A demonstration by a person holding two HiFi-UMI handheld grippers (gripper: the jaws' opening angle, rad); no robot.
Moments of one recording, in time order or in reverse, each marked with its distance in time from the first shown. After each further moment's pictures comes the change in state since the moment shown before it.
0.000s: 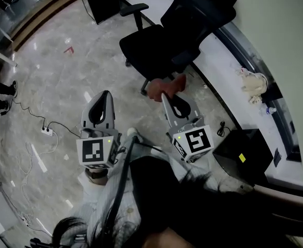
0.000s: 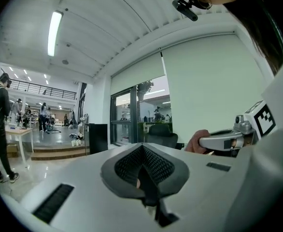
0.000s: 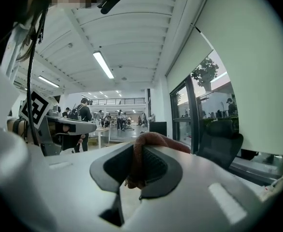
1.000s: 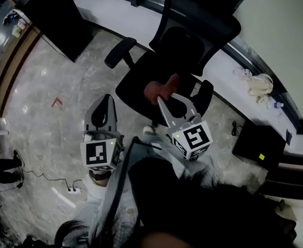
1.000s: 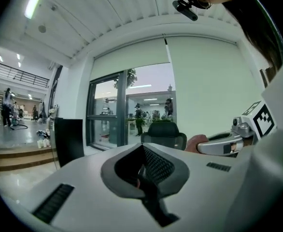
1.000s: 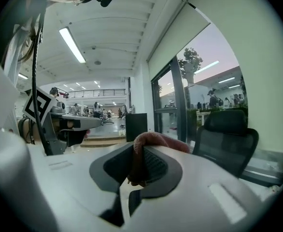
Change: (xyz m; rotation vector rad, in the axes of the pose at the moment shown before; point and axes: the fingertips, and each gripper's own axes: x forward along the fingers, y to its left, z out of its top) left arm 0.443 0.210 0.010 0.008 0.047 -0.313; right arm 0.410 -0.181 0.002 0.074 0.105 -0.234
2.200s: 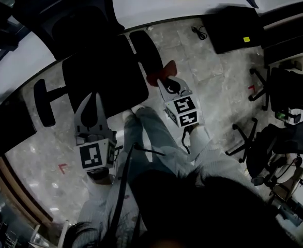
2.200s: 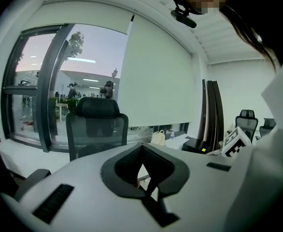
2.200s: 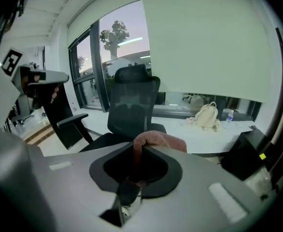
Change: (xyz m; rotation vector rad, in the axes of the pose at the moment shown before) left arm 0.182 -0.224 -0.115 0.095 0.216 -0.831; right arm -0.149 -0.188 -0.264 0.432 0.344 -0.891
